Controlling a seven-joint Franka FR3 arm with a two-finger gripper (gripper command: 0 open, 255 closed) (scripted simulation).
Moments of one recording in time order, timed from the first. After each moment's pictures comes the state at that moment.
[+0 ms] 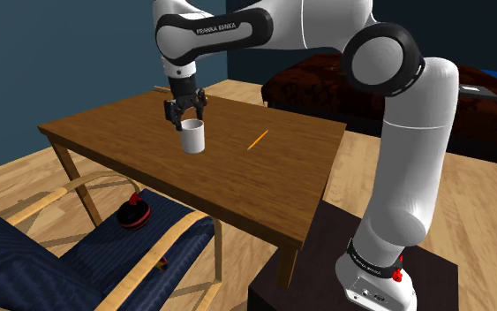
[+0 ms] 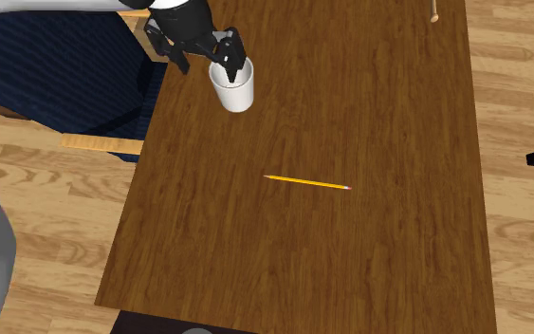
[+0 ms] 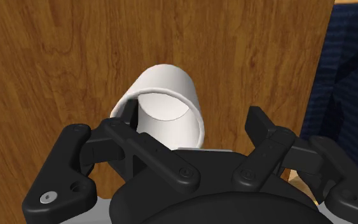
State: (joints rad) arm 0.05 0.22 0.19 -1.53 -0.10 1.73 0.17
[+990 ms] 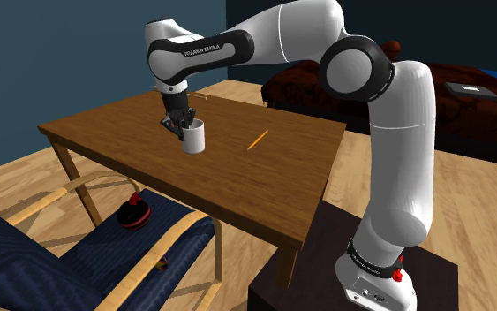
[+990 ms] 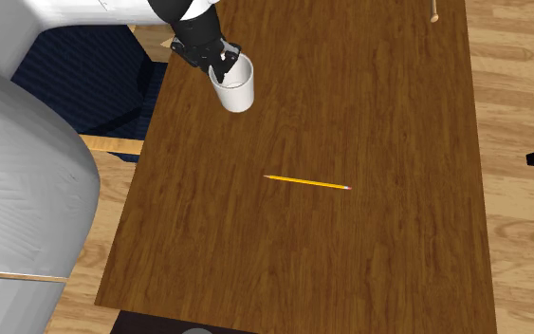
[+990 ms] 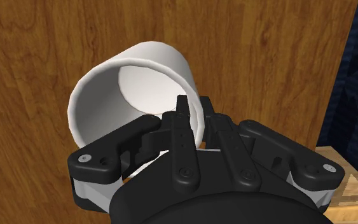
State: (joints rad) arm 0.07 0.35 0.19 -1.47 -0.12 1.79 0.19
